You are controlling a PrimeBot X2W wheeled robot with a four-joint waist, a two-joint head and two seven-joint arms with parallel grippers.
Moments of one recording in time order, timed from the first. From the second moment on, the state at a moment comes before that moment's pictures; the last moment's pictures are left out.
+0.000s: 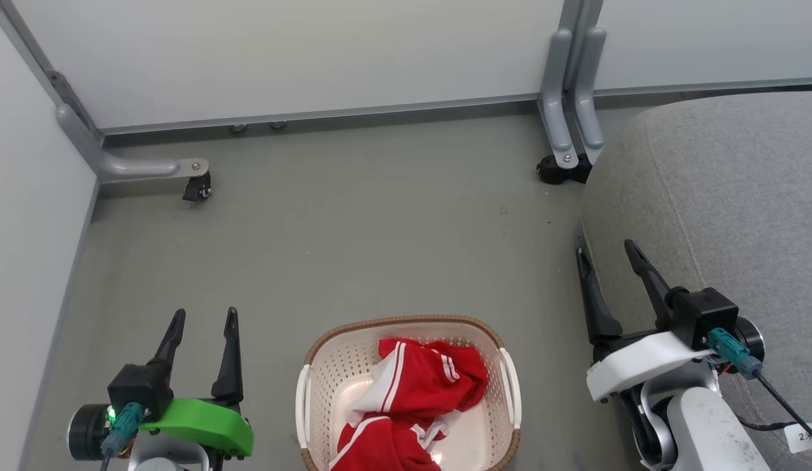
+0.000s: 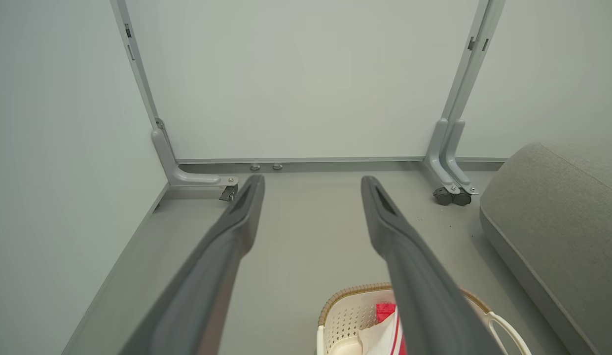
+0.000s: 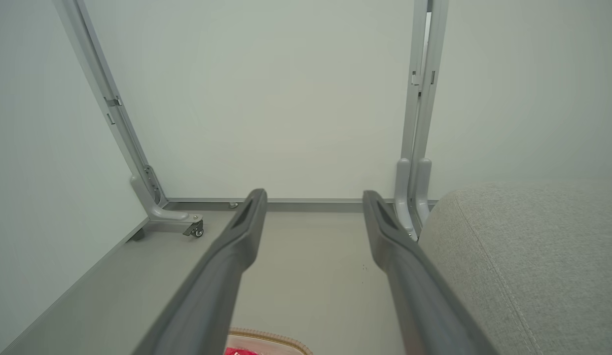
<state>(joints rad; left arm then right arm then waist) -0.10 0.09 -0.03 0.35 -0.18 -0.13 -0.26 -0.15 -0.05 0.08 0.22 0.13 0.13 -0.21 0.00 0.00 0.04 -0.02</state>
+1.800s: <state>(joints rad) -0.96 0.19 -0.80 1.15 -0.50 -0.13 -0.17 -0.46 -0.05 0.13 -0.09 0.25 0.13 -0.26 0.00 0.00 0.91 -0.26</state>
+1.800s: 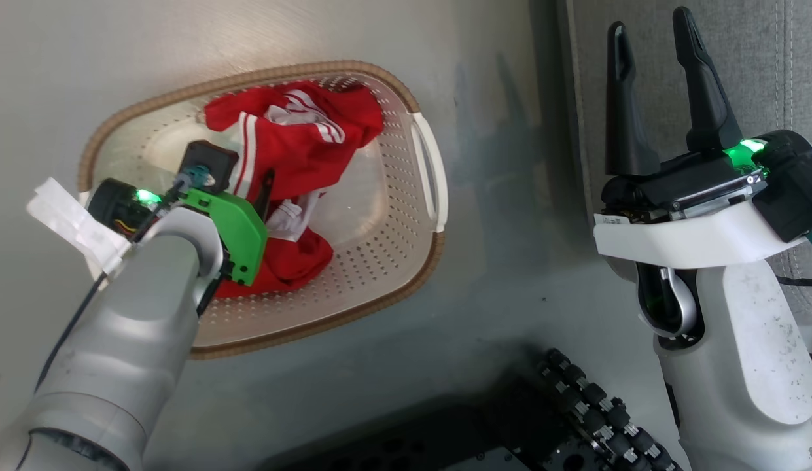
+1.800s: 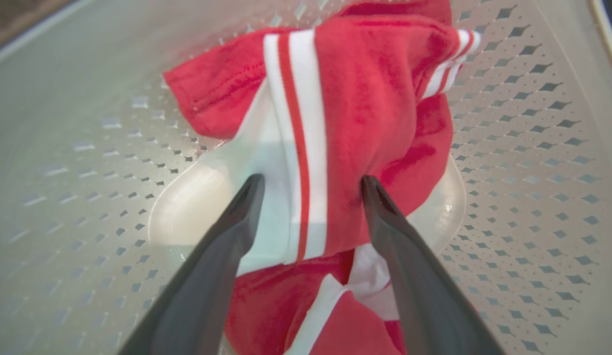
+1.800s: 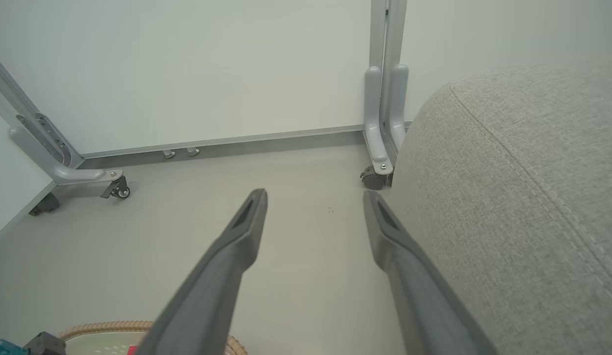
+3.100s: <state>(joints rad) -1.06 0.20 -0.82 1.28 -0.54 -0.10 -0.19 -0.47 -0.05 0.17 -0.10 0.28 0.13 -0.26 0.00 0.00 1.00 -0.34</state>
